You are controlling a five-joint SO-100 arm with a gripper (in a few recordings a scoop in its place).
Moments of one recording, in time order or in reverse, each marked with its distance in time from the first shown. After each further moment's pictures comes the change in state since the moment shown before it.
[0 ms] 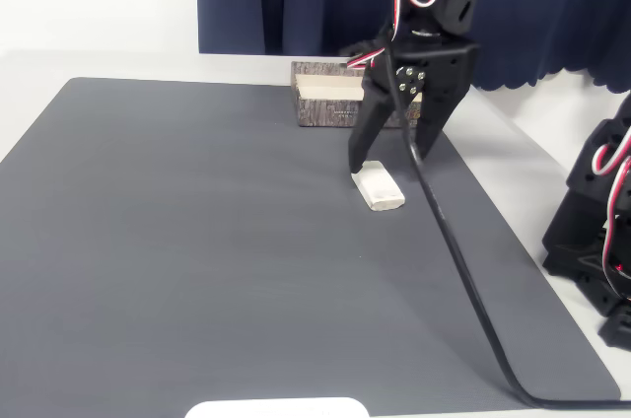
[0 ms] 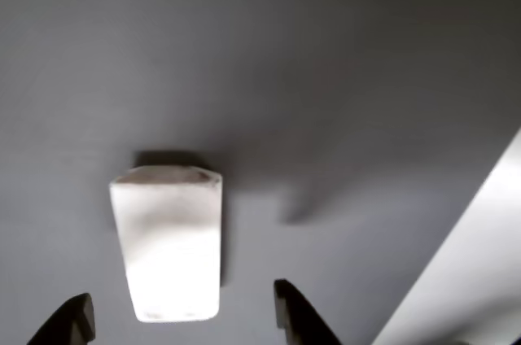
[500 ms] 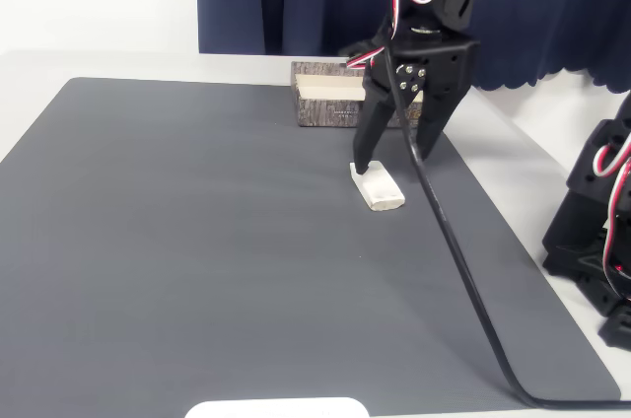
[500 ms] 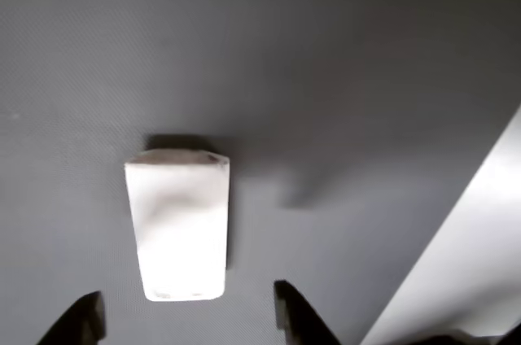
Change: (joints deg) arm -1.1 1.9 -1.1 3.2 0.6
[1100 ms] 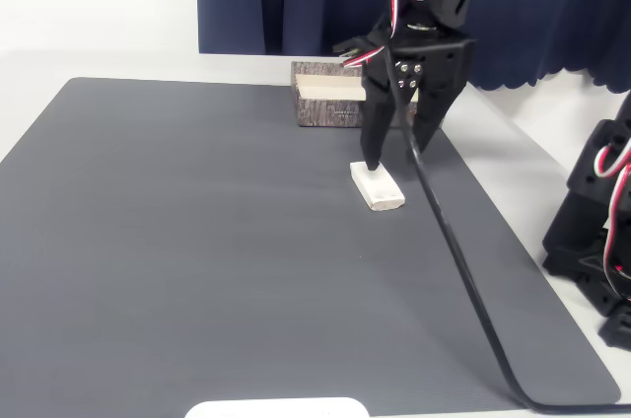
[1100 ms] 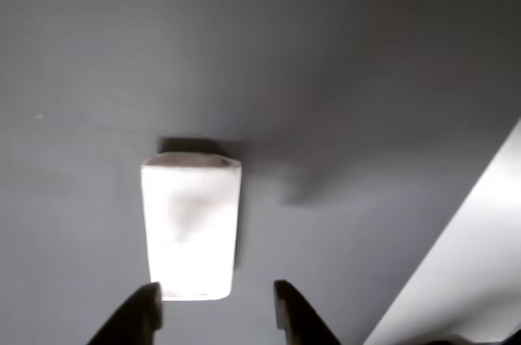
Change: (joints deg) arm -0.1 -0.1 -0.9 -0.1 -1.1
